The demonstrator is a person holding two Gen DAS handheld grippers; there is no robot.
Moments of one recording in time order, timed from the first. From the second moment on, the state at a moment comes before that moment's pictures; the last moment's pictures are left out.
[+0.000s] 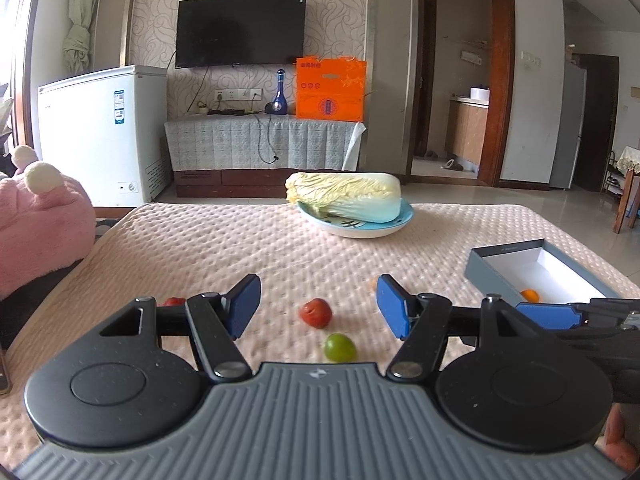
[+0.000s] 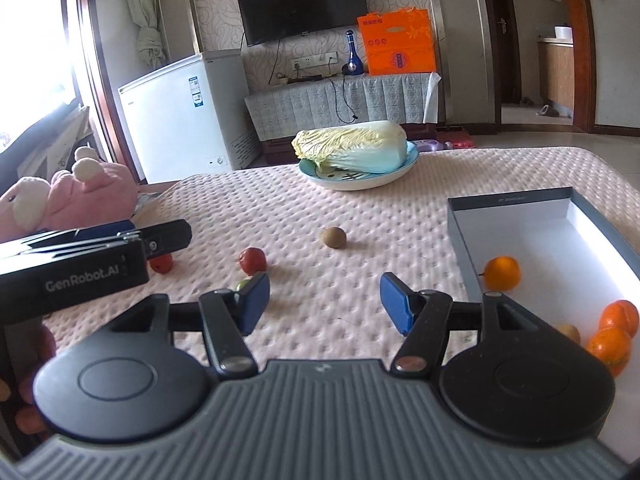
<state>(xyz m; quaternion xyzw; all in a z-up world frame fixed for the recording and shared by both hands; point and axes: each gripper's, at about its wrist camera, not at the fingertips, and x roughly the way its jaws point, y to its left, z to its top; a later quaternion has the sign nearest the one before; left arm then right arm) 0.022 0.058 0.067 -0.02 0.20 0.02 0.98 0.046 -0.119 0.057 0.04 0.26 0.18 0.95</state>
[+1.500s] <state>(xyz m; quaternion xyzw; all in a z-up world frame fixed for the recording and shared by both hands) 0.051 0.107 0.035 -0.05 0.25 0.05 0.97 0.104 -0.023 0.010 -0.07 0.33 0.27 0.90</state>
